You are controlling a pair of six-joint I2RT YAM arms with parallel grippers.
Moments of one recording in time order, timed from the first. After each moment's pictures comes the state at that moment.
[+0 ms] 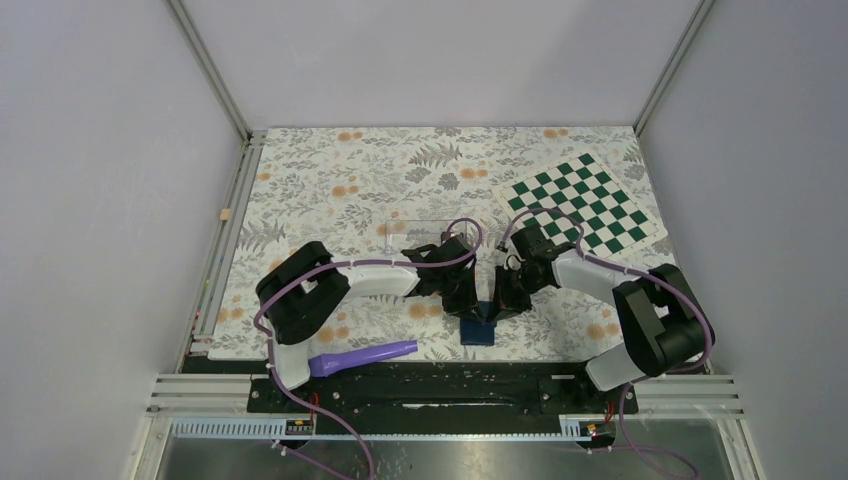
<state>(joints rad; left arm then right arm) -0.97 1.87 1.09 -0.21 0.31 -1.03 0.44 1.49 0.69 -0.51 -0.52 0.47</state>
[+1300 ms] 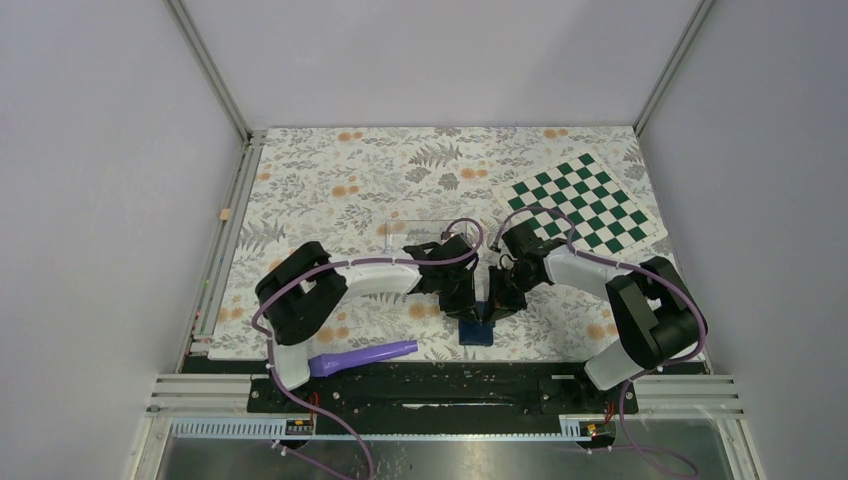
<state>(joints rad) -0.98 1.86 1.13 -0.32 0.27 -0.99 0.49 1.55 0.74 -0.54 -0.51 0.50</state>
